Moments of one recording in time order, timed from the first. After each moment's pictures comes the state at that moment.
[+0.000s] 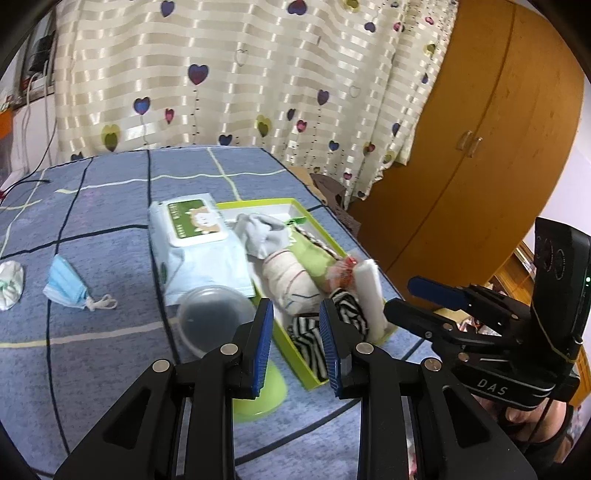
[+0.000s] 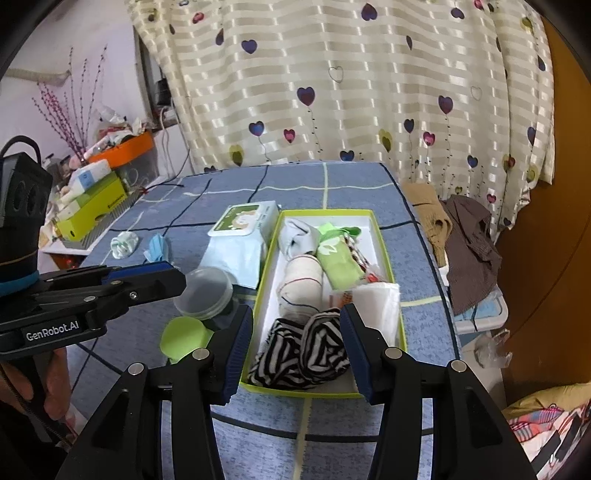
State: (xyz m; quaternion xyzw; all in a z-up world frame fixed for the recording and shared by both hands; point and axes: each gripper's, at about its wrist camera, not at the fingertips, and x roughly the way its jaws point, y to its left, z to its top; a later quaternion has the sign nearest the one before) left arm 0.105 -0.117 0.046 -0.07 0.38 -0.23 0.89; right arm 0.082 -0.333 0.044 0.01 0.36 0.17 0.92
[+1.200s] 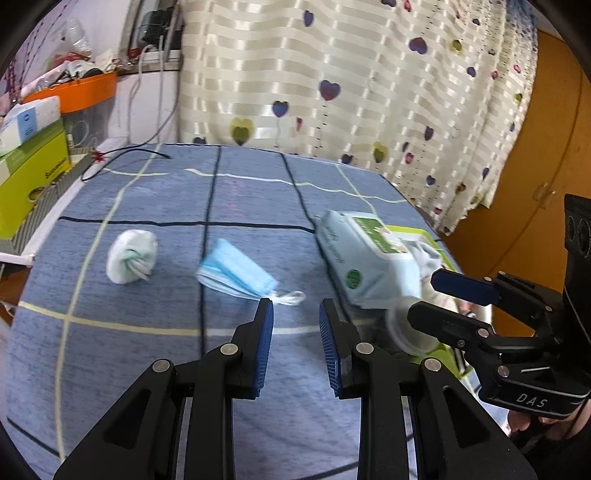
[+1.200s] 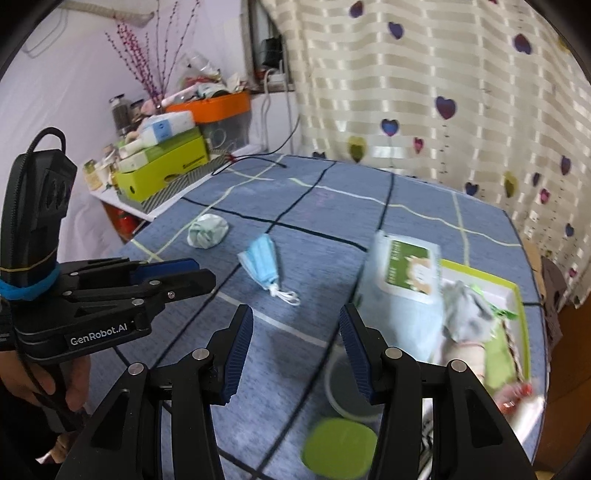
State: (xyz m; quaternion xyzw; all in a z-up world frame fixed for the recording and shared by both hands) left arm 0.112 0.046 0.027 -0.11 0.37 -0.08 0.92; right arm 0.132 -0.149 0.051 -0.08 0.37 0.32 0.87
